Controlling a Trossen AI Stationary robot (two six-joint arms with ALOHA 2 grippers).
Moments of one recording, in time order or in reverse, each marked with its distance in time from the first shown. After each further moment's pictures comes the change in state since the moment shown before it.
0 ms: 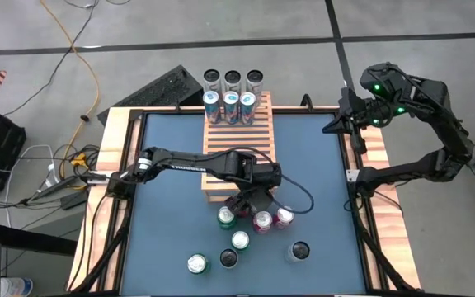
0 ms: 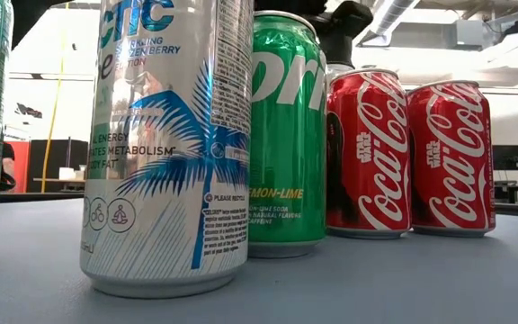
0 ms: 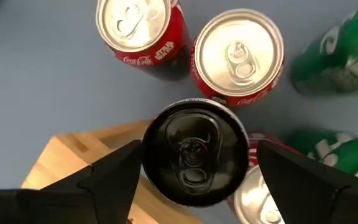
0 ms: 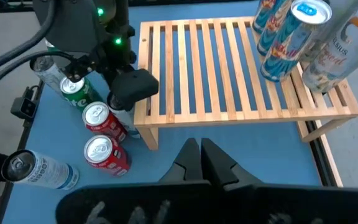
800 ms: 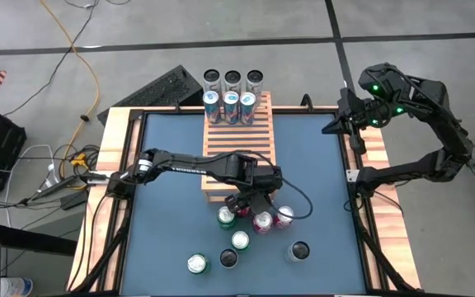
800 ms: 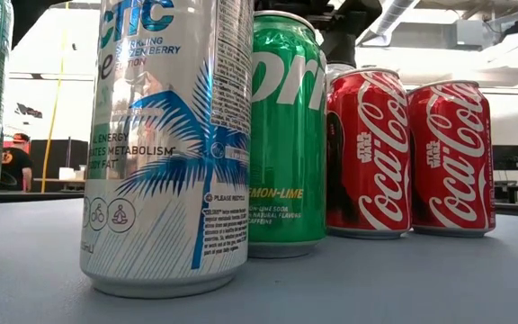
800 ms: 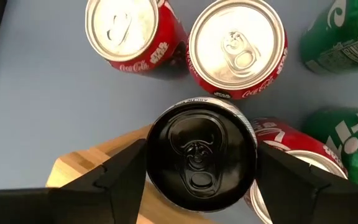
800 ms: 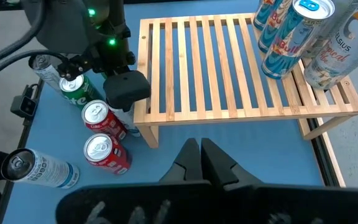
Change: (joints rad) left arm -0.015 0.005 -0.001 0.020 -0.042 0.142; right arm 0.000 0.000 -0.011 0.000 0.000 0.000
